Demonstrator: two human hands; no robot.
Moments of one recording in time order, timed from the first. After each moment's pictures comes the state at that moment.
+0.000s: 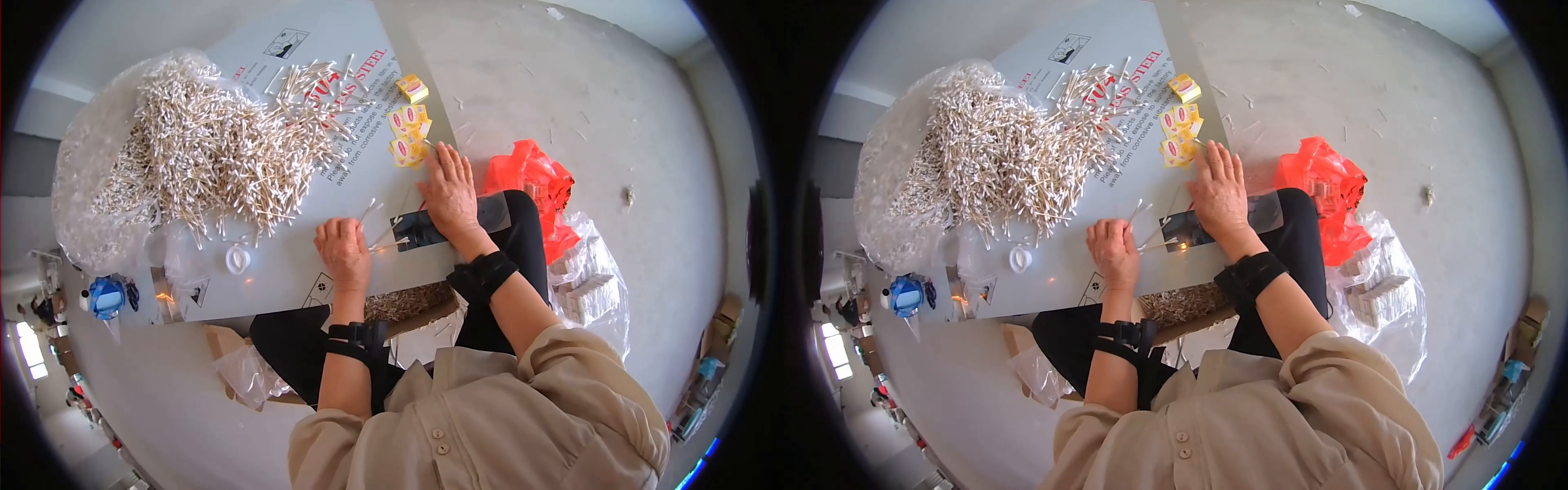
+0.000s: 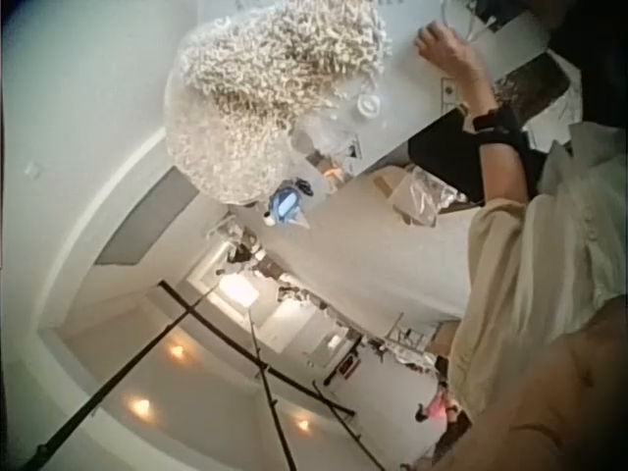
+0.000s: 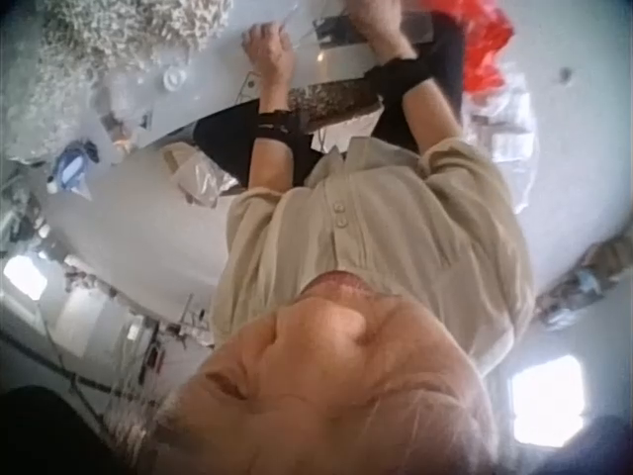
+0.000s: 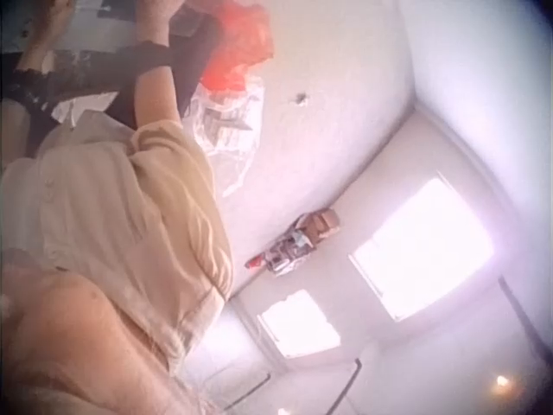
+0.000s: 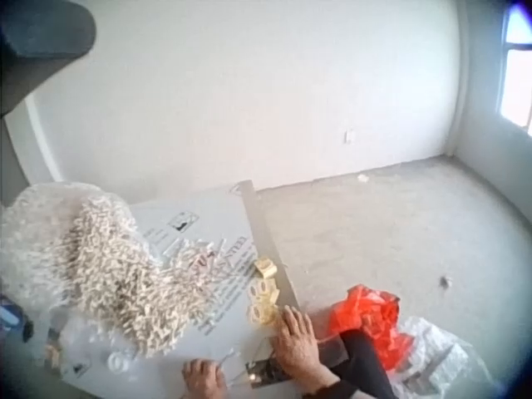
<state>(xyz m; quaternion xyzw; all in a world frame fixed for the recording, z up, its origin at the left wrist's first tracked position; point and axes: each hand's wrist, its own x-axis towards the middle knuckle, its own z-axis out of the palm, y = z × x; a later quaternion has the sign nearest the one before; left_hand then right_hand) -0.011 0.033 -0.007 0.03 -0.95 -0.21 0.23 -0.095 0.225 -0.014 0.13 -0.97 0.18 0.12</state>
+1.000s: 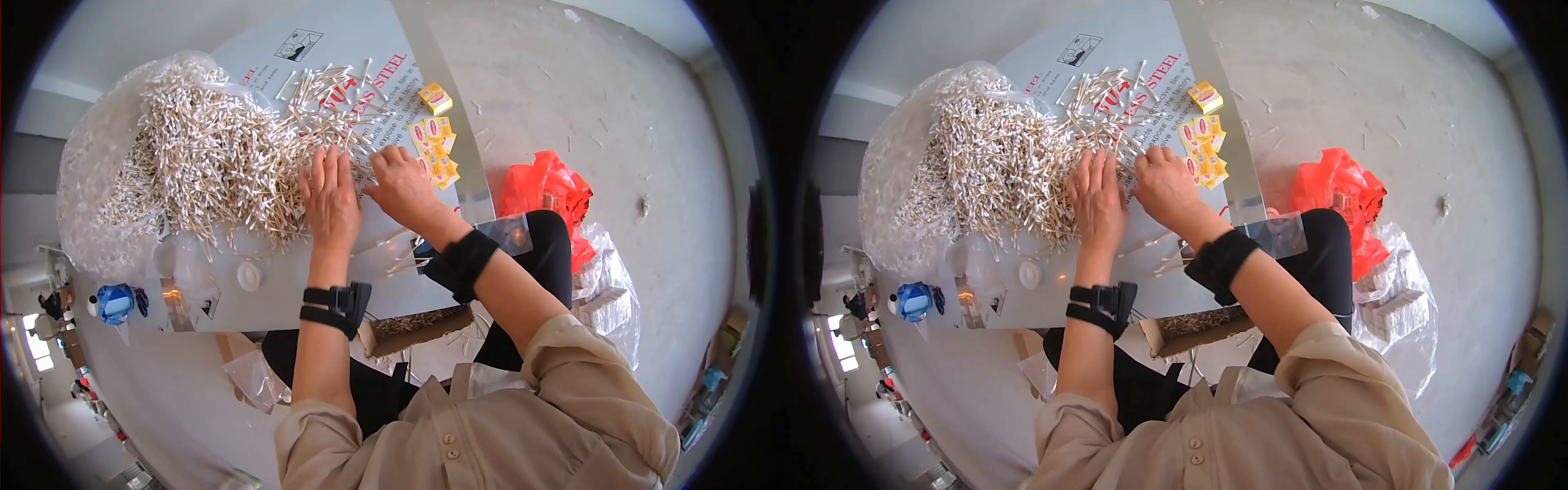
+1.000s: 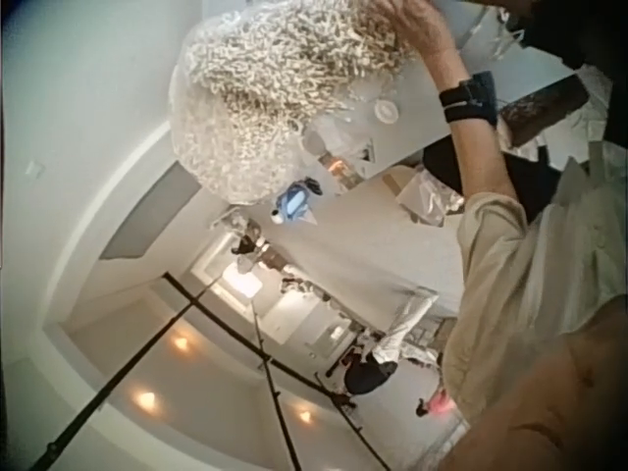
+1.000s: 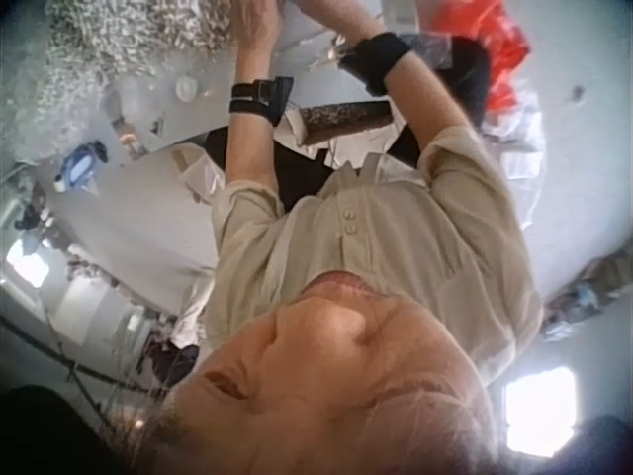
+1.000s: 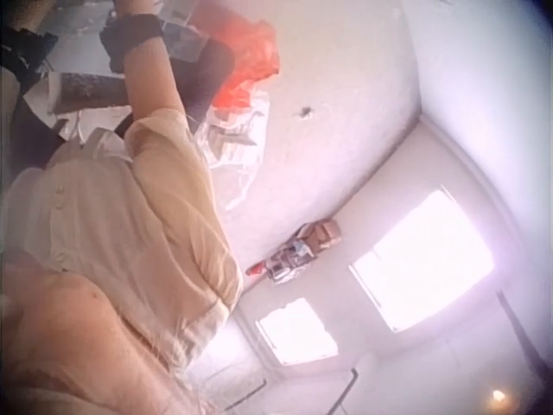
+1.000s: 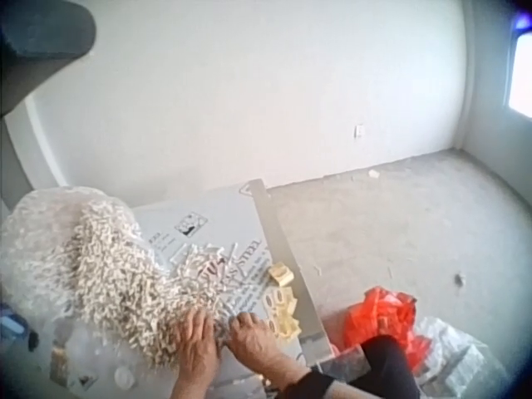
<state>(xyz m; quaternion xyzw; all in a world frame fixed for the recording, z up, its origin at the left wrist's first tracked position) -0.119 -0.007 0.024 -0.07 -0.98 -0.03 0.21 -0.153 0.134 0.015 0.23 -0.90 0.35 0.11</state>
